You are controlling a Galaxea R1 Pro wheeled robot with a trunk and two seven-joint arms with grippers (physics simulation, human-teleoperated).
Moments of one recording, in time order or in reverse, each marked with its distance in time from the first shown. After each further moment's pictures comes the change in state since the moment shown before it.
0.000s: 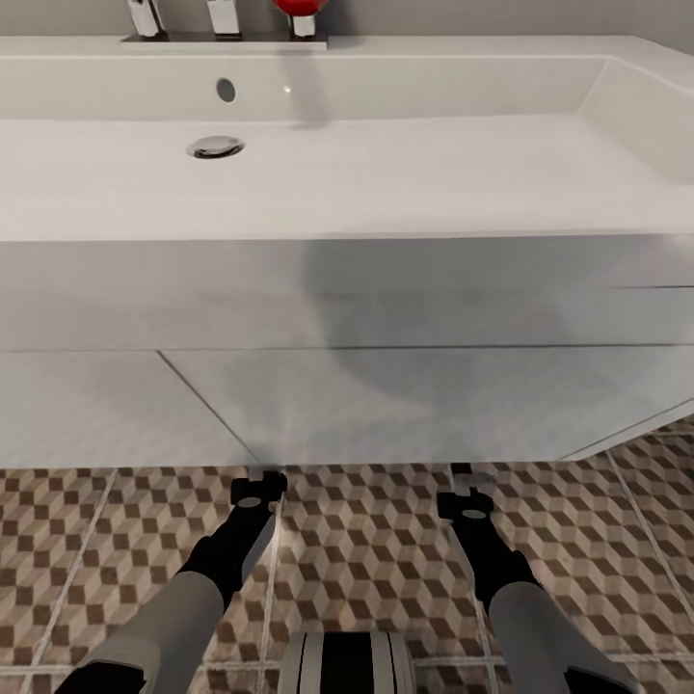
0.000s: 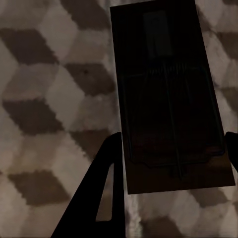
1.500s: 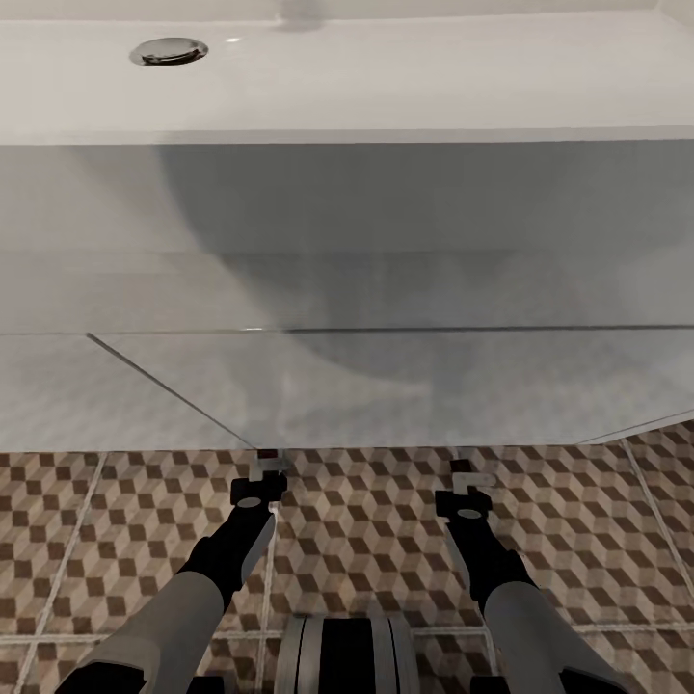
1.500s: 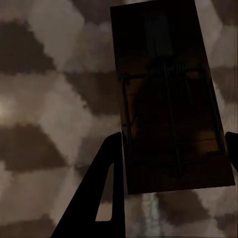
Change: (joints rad) left arm 0.000 0.000 0.001 0.001 0.000 -0.005 0.001; right arm 0.000 0.017 0.002 -0.004 0.003 -0.014 -0.040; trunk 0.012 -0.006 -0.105
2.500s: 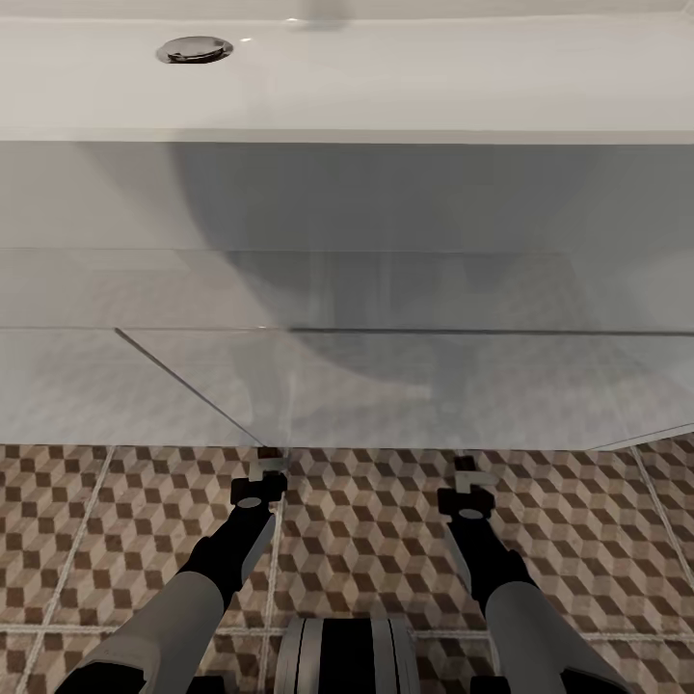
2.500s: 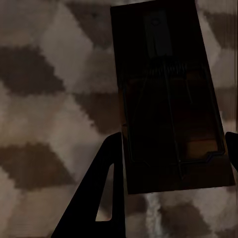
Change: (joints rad) left arm 0.000 0.000 -0.001 0.001 -0.003 -0.001 0.000; right arm 0.000 -0.005 -0.001 0.001 -0.001 -0.036 -0.021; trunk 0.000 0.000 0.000
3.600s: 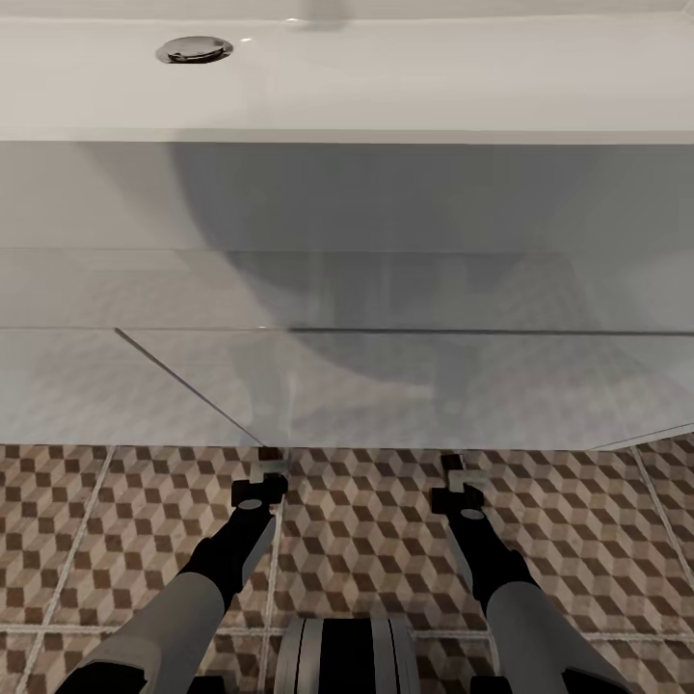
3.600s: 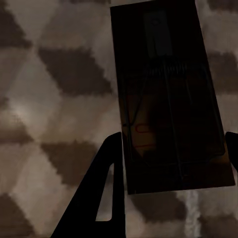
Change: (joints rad) left arm 0.000 -0.001 -0.002 0.014 -0.001 0.000 -0.001; right arm 0.000 -0.003 0.000 0.000 -0.002 -0.007 0.130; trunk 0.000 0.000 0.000
